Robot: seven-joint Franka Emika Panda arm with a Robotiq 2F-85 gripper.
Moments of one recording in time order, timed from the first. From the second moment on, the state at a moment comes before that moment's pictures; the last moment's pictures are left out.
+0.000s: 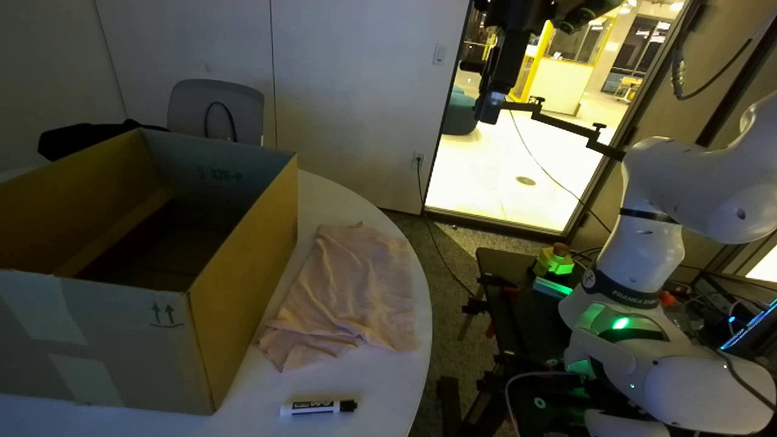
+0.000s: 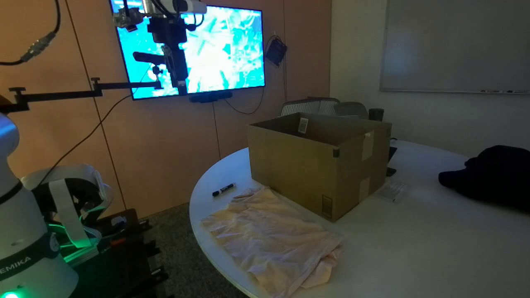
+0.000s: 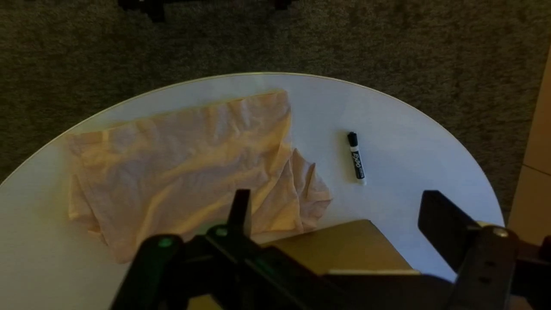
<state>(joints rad) 0.06 -0.66 -0.02 -2.42 0.14 1.82 0.07</state>
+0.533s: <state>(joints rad) 0.15 -0.37 0.09 -2.47 0.20 2.12 0.00</state>
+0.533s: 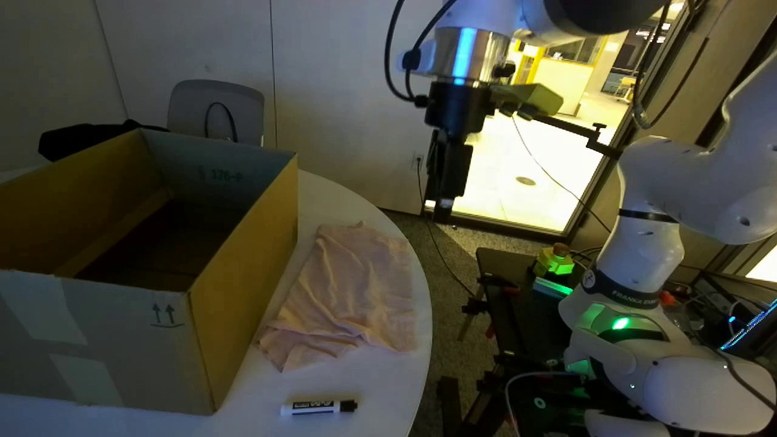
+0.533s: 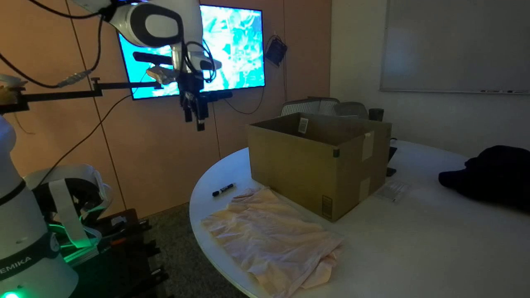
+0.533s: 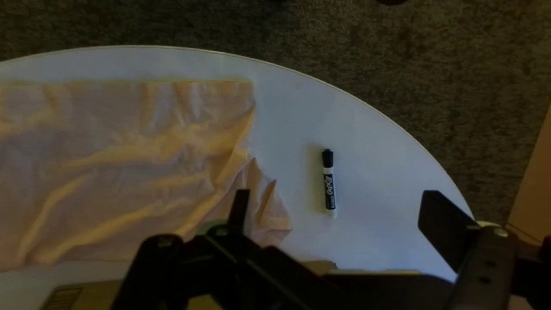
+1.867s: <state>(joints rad) 0.25 0.44 0.24 -2.12 0.26 2.53 -0.07</state>
